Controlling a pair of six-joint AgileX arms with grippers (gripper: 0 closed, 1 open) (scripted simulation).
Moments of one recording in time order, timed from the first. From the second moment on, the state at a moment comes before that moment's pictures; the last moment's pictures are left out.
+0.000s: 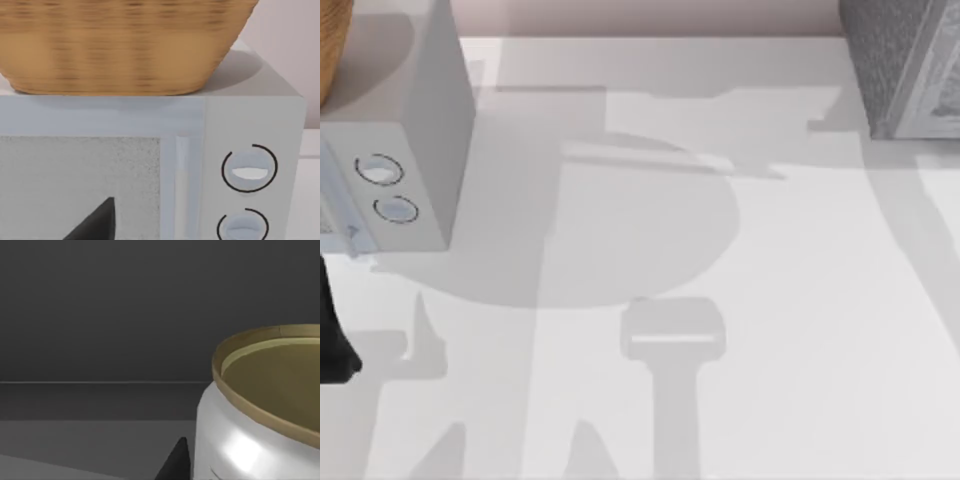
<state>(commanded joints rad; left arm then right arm) 0.00 0.00 0.00 0.00 0.00 0.00 0.18 1.33 1.75 -0.42 0.20 0.02</state>
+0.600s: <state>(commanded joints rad) 0.00 0.00 0.00 0.00 0.00 0.00 0.16 1.56 2.06 -0.50 0.18 0.02</state>
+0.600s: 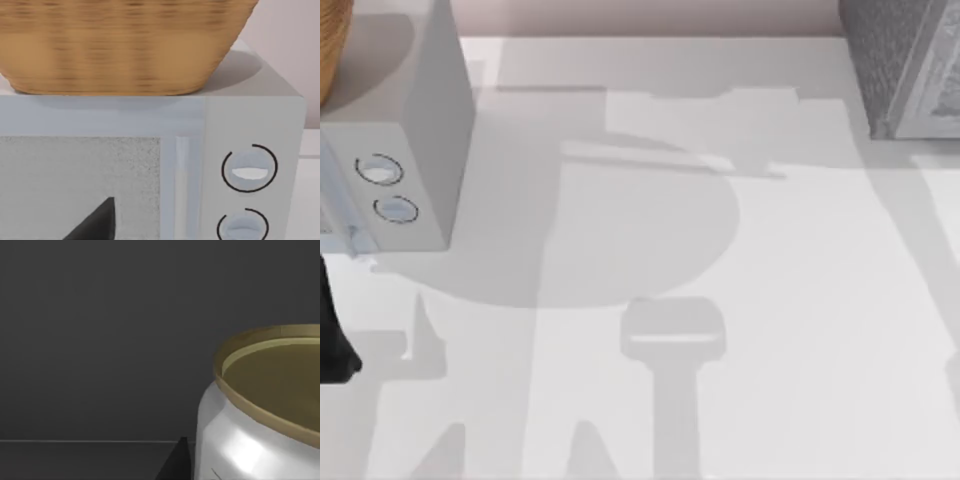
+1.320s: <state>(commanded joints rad) 0.00 0.00 0.00 0.00 0.00 0.00 0.13 1.83 2.41 -0.59 0.15 0.02</state>
